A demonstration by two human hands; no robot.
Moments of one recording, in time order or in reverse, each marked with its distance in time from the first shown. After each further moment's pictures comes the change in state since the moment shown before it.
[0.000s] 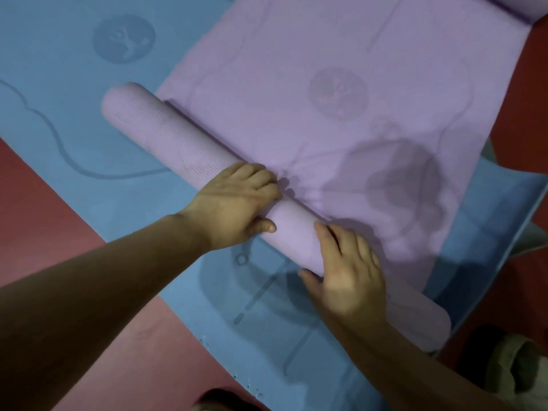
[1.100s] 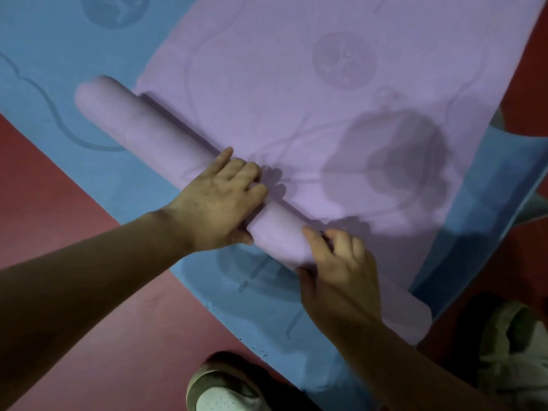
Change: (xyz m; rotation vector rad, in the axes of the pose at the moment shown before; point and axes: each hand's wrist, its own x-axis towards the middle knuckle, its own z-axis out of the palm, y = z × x) left_hand -0.041 0.014 -0.007 0.189 -0.152 0.041; right_hand -0.037 -0.016 -0.001 0.071 -0.101 0.018
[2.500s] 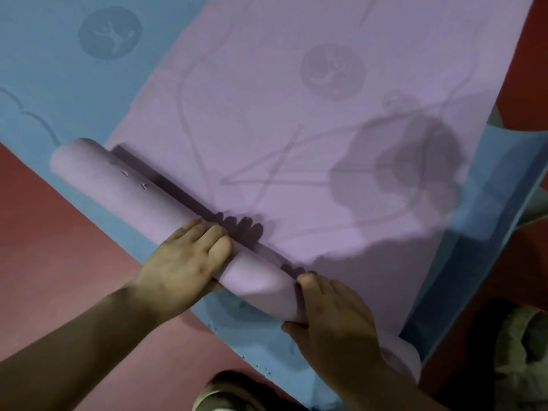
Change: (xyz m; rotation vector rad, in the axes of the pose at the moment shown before) left_hand -0.061 0.017 0.023 -0.122 0.090 -0.040; right_hand -0.040 0.006 0.019 0.013 0.040 -0.142
